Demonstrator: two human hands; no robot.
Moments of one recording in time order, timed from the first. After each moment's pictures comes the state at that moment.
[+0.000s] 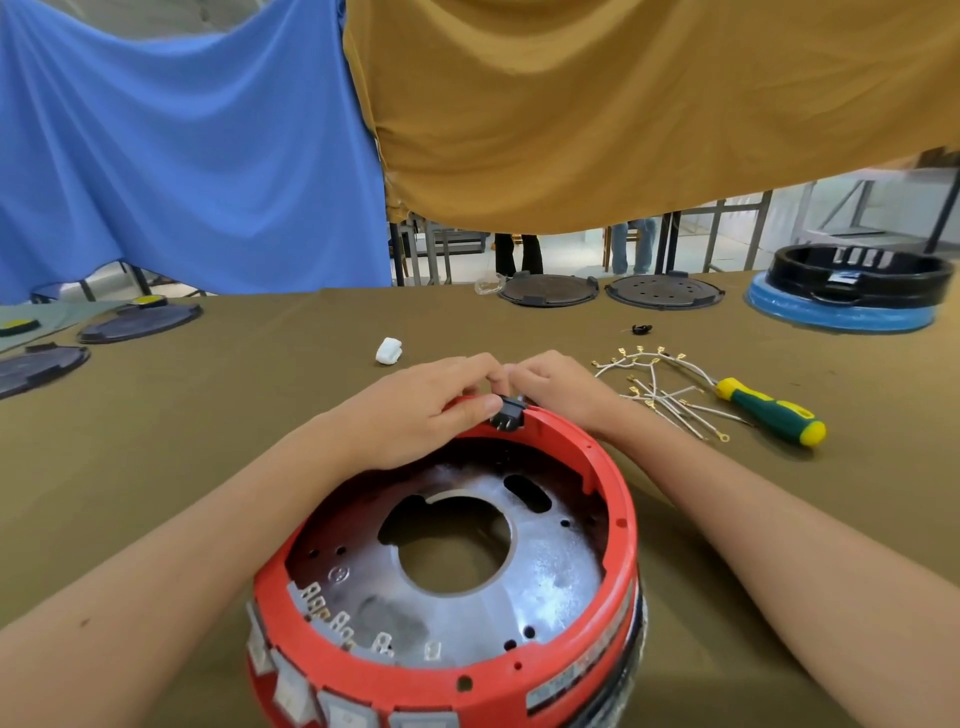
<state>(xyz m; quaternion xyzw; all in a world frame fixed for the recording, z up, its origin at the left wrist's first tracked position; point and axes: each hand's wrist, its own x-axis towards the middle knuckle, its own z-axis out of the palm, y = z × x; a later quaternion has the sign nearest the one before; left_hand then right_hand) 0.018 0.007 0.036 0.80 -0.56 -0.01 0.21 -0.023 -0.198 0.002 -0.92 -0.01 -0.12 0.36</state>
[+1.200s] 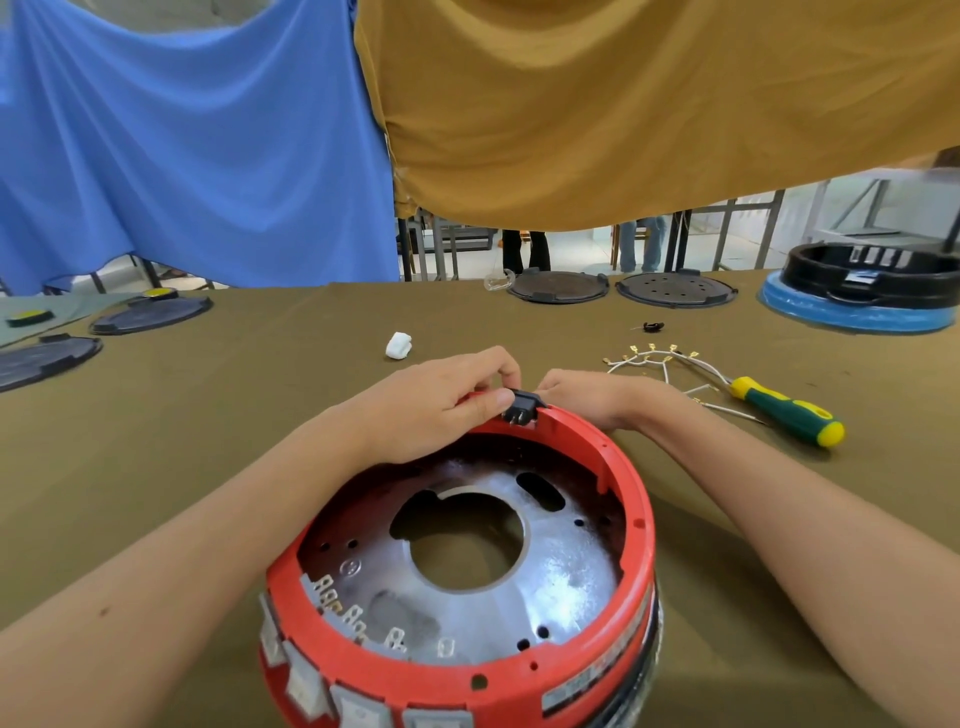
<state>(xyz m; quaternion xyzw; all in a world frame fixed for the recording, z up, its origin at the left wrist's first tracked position) 0.018 0.008 0.036 0.80 -0.56 -0.02 0.21 -0.029 -0.203 0.013 -0.94 0.01 0.09 0.33</state>
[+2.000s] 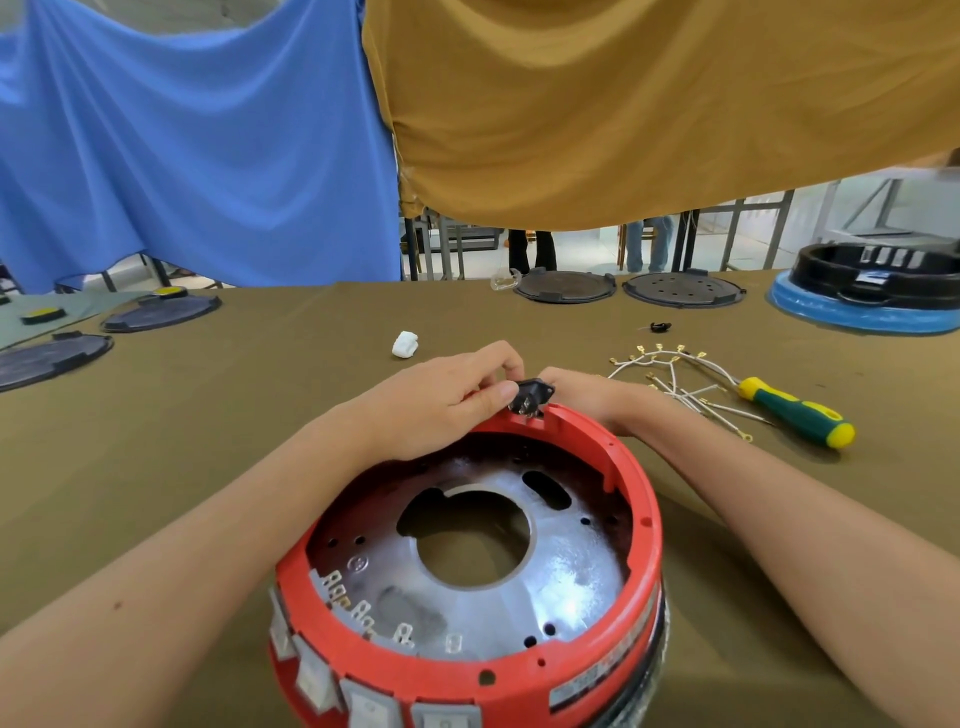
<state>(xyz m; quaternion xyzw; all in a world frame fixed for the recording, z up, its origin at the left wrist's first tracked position) 0.015 0.009 0.038 0.81 -0.55 -0.01 0.22 -0.031 -0.193 0.009 -0.92 -0.05 0.05 0.39</state>
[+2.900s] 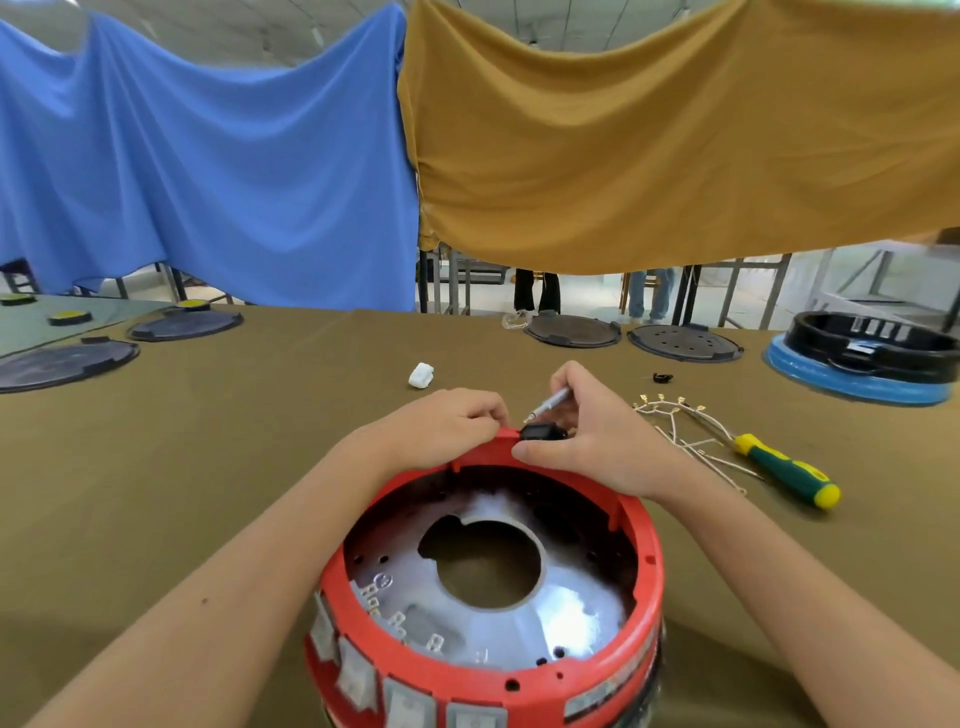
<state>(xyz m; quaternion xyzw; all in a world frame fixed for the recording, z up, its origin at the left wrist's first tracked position) 0.016 0.012 0.046 0.85 -0.44 -0.08 0.27 -0.085 -0.163 0.037 -0.90 -0.04 -0.15 0.40</state>
